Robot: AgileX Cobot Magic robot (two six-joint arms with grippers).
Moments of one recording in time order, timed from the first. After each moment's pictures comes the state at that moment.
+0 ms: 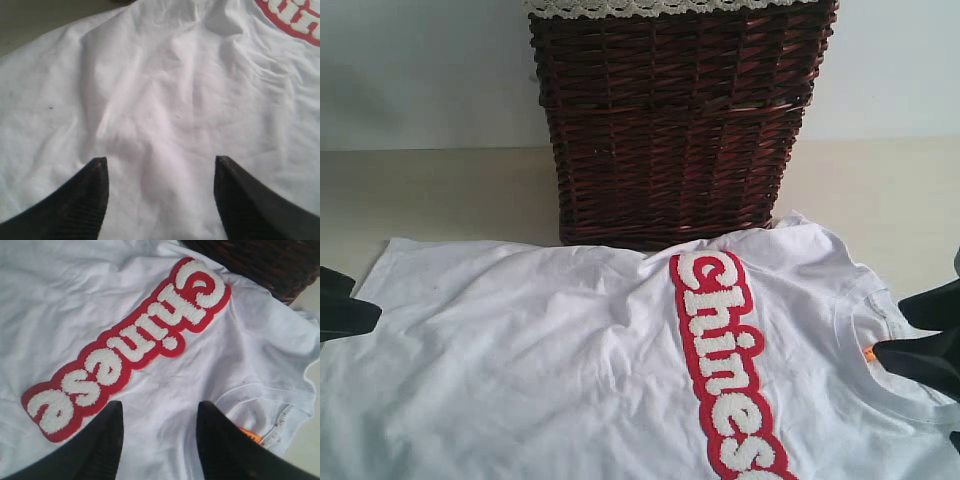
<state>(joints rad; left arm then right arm) 0.22 1.42 -0.62 -1.07 0.85 1.73 0.01 0.90 -0.43 0.81 0.71 -1.38</state>
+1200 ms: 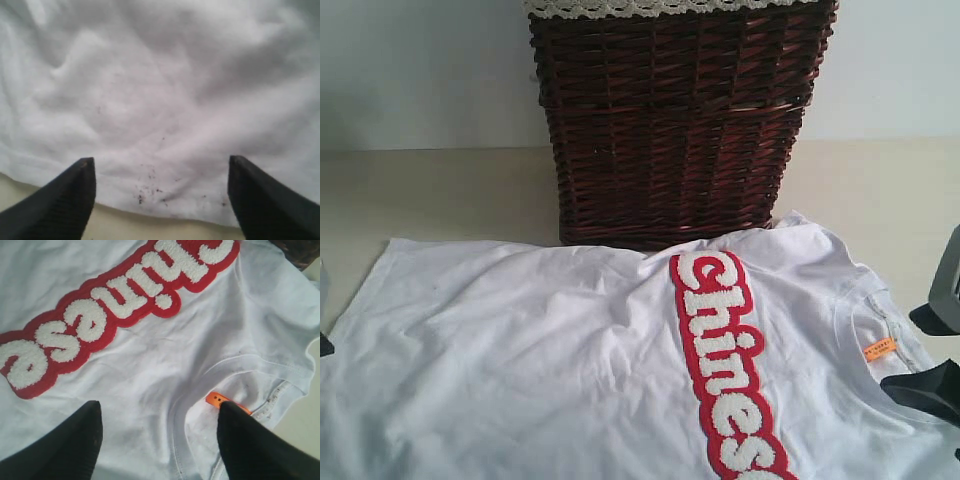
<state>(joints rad) 0.16 1.60 -0.63 -0.57 0.56 2.10 0.01 1.01 -0.43 0.69 0.65 -1.44</state>
